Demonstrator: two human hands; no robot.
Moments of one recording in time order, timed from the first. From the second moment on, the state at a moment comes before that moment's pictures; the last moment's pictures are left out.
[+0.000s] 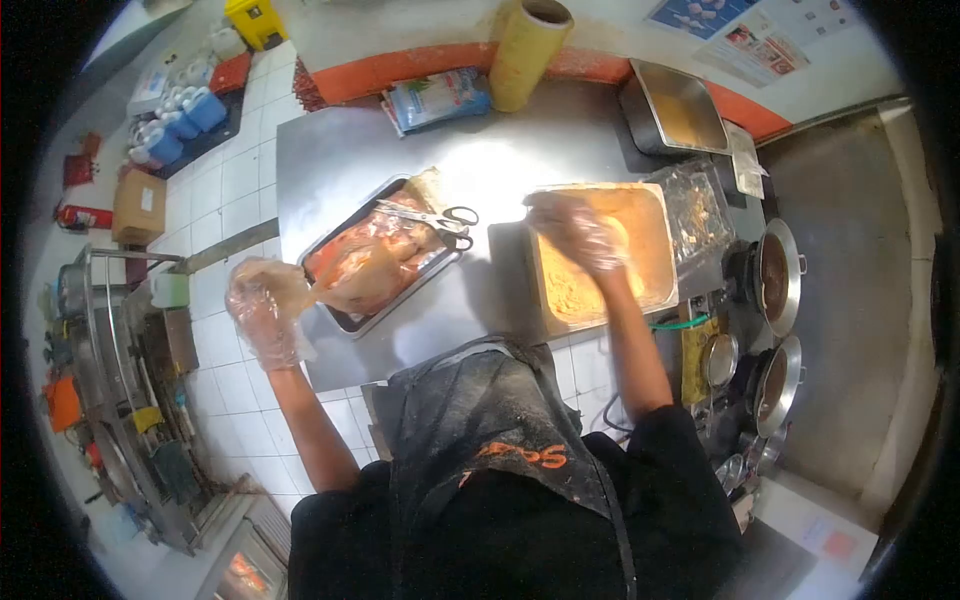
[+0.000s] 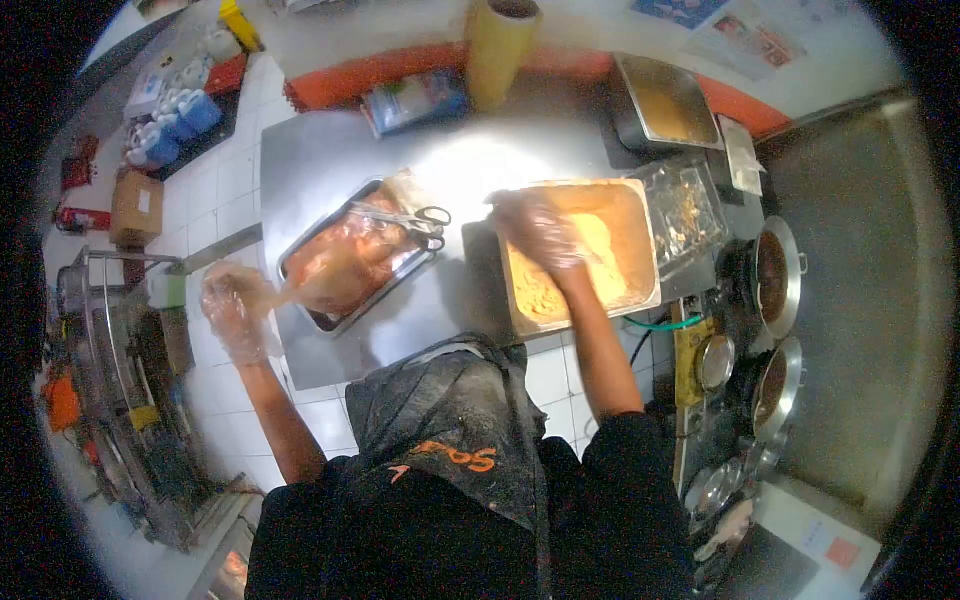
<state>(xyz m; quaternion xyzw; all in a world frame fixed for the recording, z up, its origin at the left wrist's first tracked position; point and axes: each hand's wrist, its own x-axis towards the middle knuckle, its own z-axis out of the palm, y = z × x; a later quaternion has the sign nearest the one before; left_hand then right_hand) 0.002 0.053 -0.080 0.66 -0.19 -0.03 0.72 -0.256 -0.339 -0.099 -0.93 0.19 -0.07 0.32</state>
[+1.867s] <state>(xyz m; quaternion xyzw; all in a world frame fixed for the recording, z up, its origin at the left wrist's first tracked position) -0.049 0.012 -0.069 0.90 -0.15 0.22 0.35 -0.396 -0.464 -0.351 -0.25 0.07 0.30 0.92</state>
